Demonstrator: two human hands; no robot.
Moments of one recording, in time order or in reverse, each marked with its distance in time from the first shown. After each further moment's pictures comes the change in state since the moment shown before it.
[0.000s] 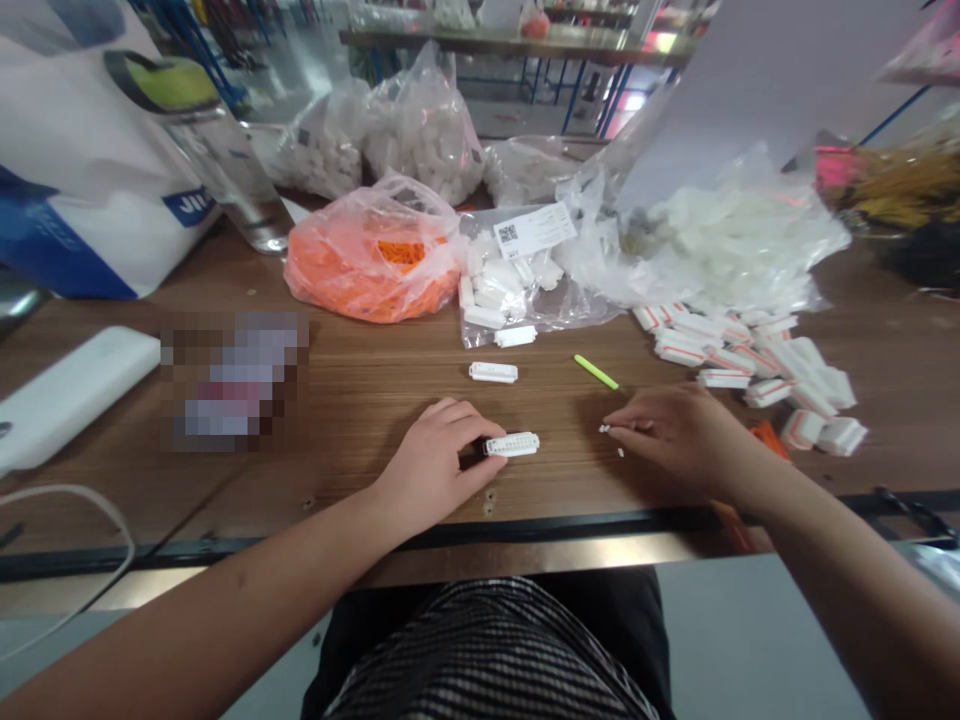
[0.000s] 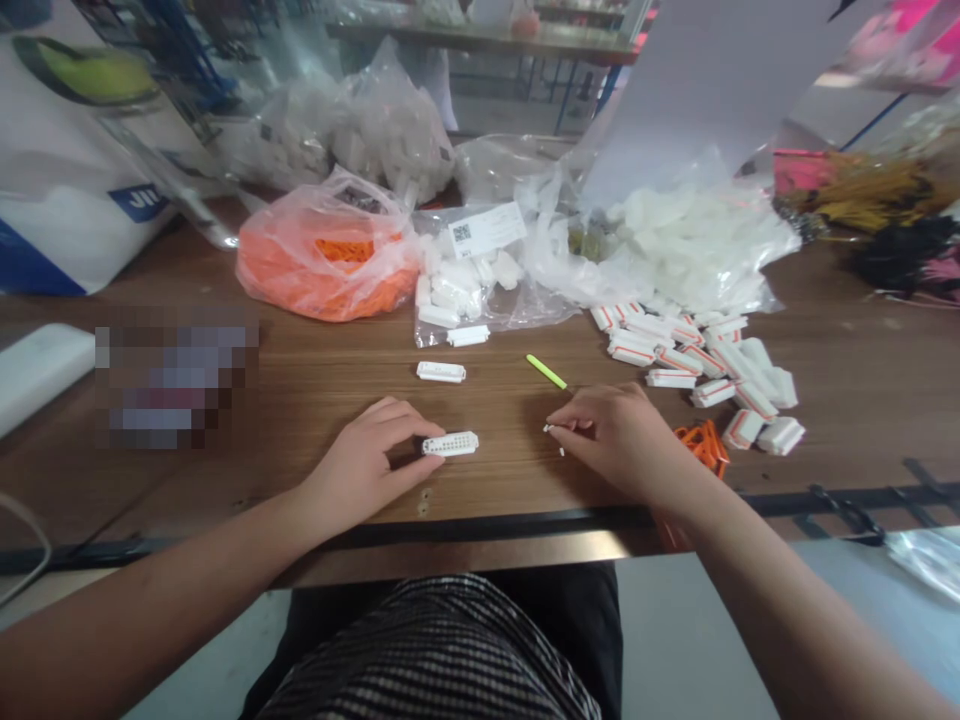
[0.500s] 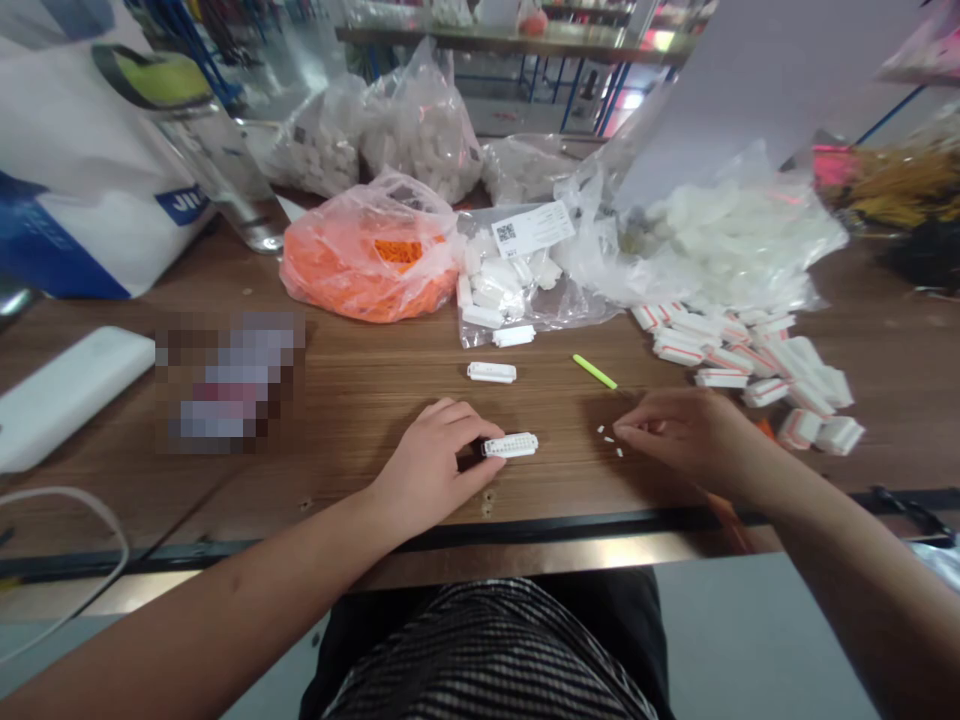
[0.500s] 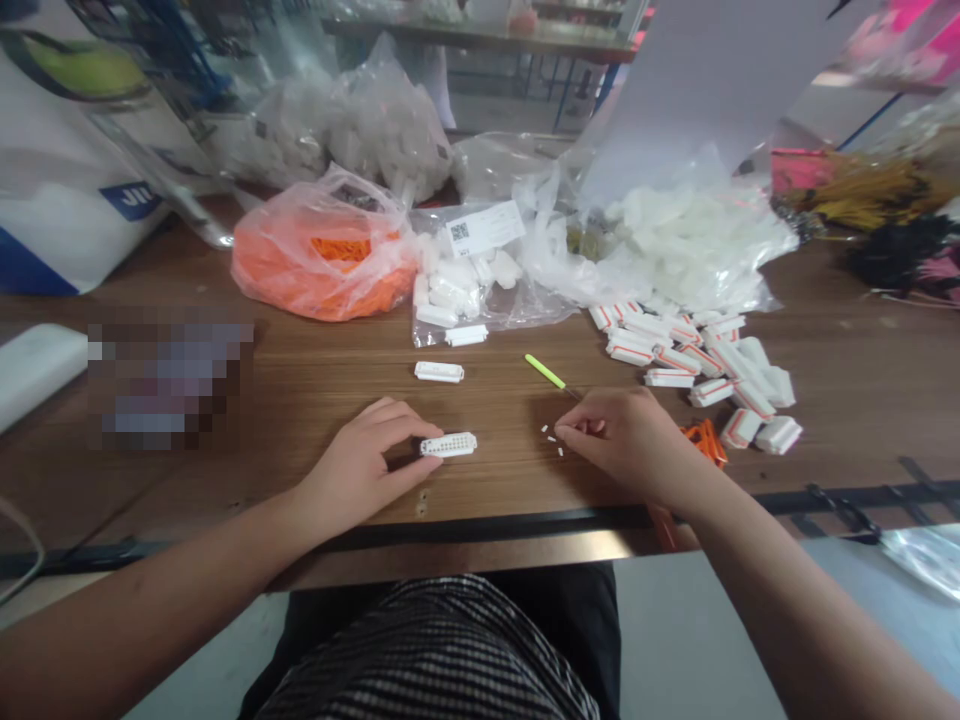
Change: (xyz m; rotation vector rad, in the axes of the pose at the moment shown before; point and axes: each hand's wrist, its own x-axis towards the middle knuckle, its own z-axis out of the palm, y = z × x) left_hand 0.000 0.001 0.000 -0.009 -0.001 -0.017; right_hand -0.005 0.002 -0.005 0.020 -0.049 0.139
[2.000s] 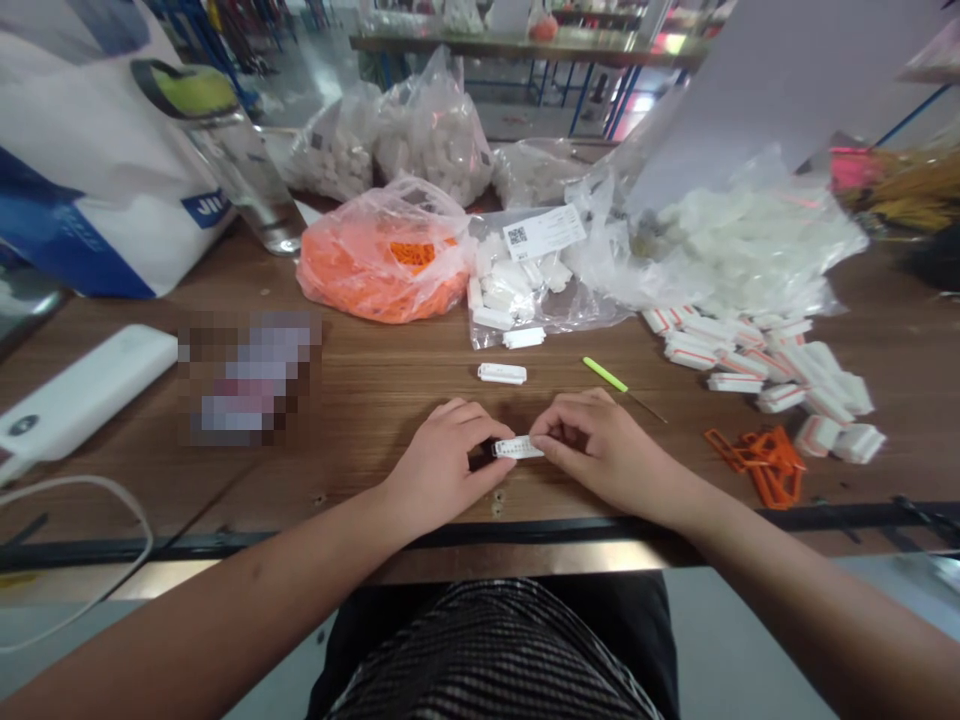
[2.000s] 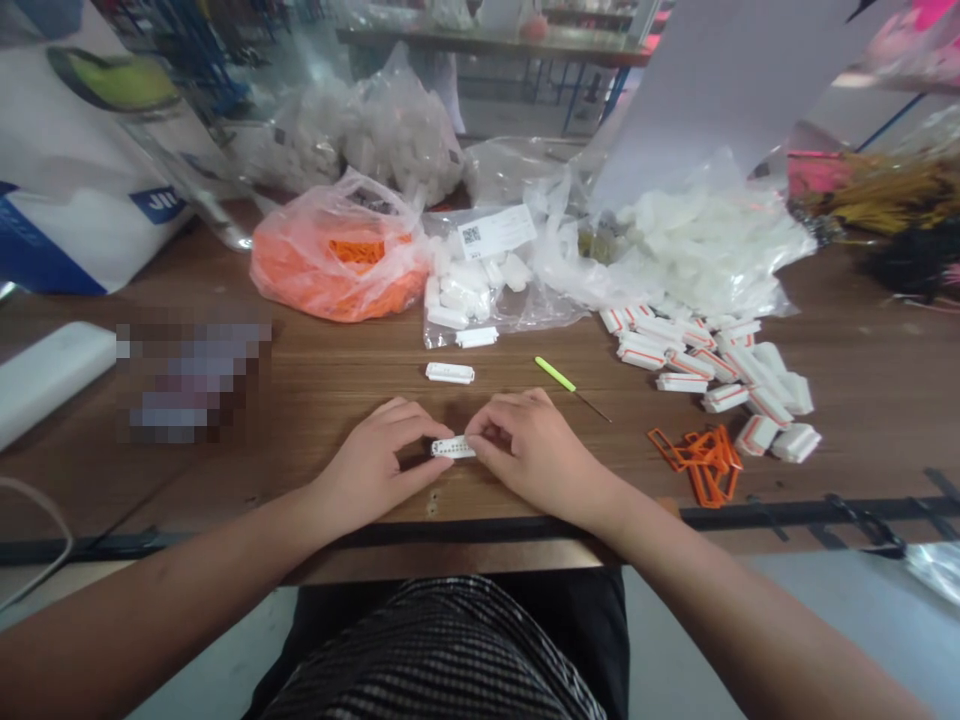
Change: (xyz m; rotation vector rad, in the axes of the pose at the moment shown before) left_hand -0.002 -0.001 0.001 0.021 -0.003 0.027; right_hand 0.025 -0.082 0.034 0.180 0.012 -0.293
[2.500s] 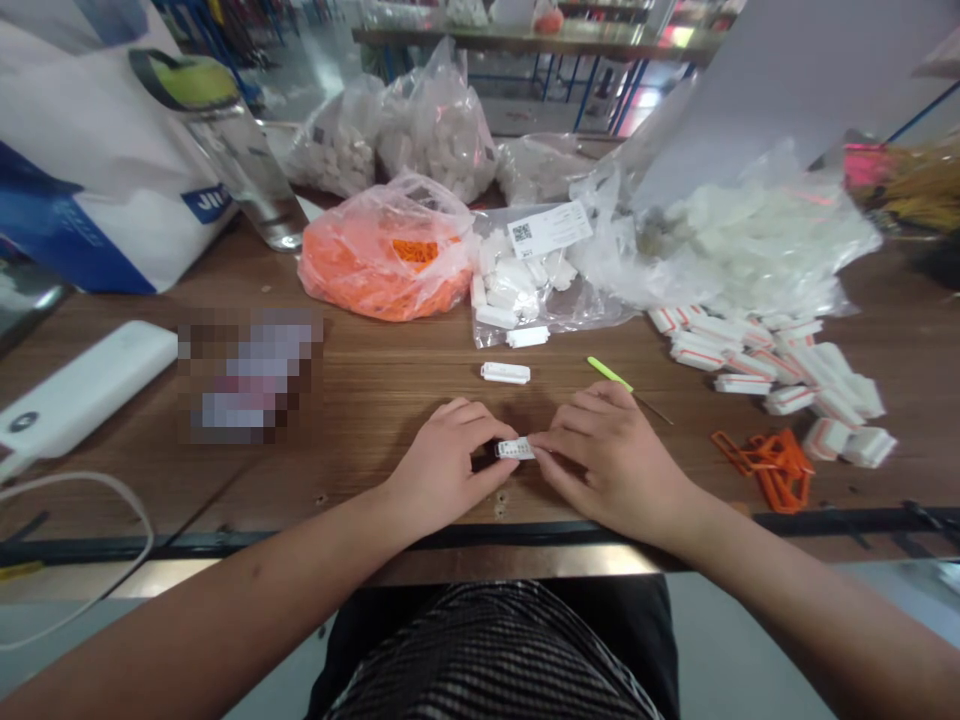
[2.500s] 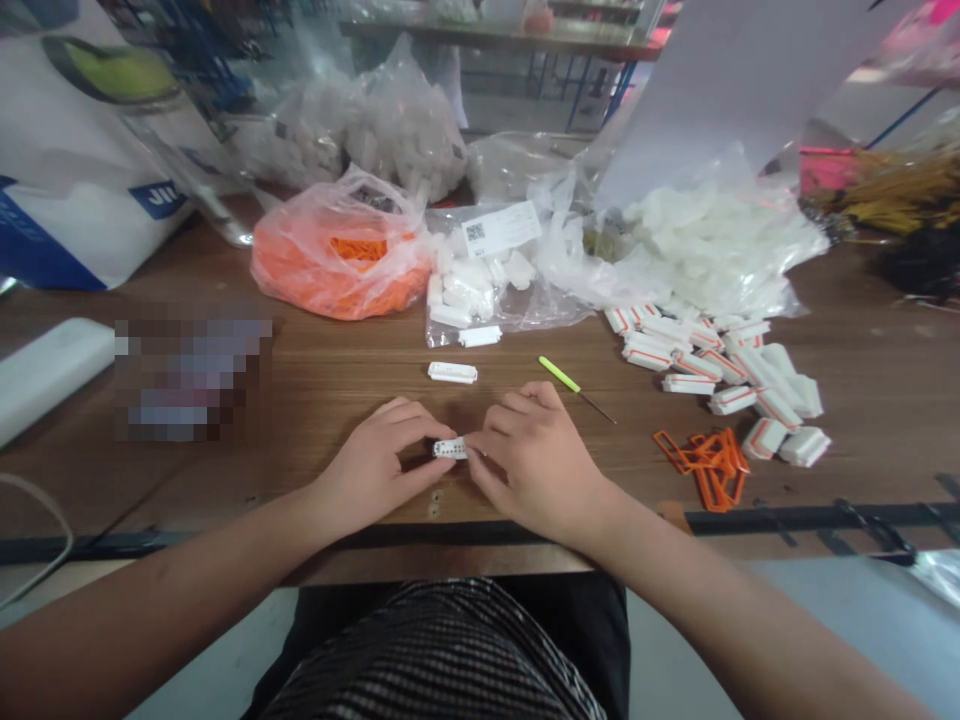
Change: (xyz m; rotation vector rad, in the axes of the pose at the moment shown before) left_hand 0.001 0.001 0.000 -0.017 0.014 0.007; right_hand -0.006 -0.006 0.006 -0.361 0.064 -0.260
